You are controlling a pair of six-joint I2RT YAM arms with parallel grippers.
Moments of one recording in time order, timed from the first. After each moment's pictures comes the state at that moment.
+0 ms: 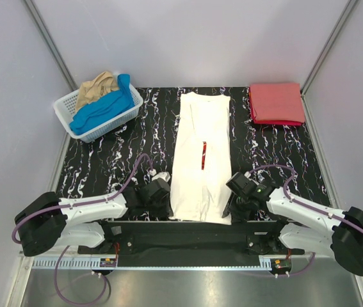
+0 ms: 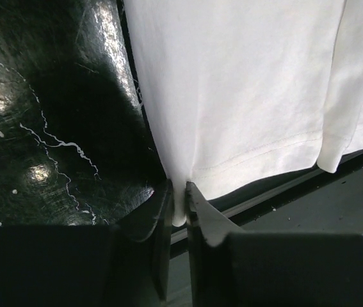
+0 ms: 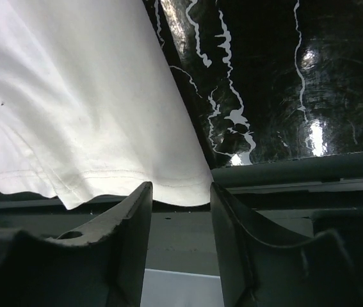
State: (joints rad) left arm -1.01 1.20 0.48 -0.29 -0.01 -0.95; right arm 0.80 1.07 0.52 -0.73 -0.04 1.24
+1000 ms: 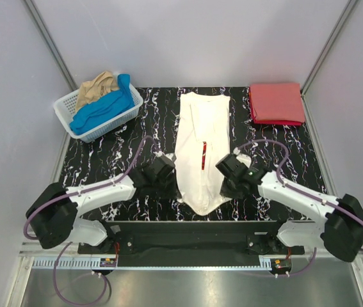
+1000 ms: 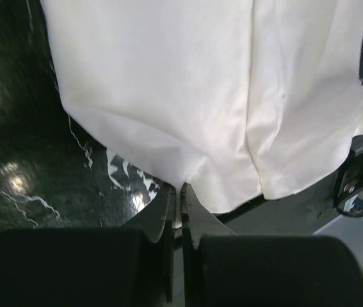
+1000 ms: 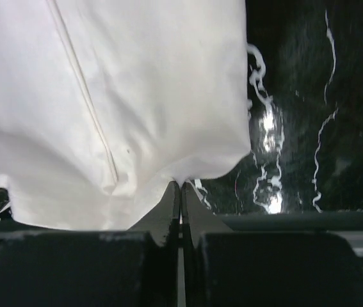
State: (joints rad) left arm -0.90 1.31 0.67 -0.33 0.09 -0.88; right arm 0.80 1.17 0.75 -0.75 0.17 1.06
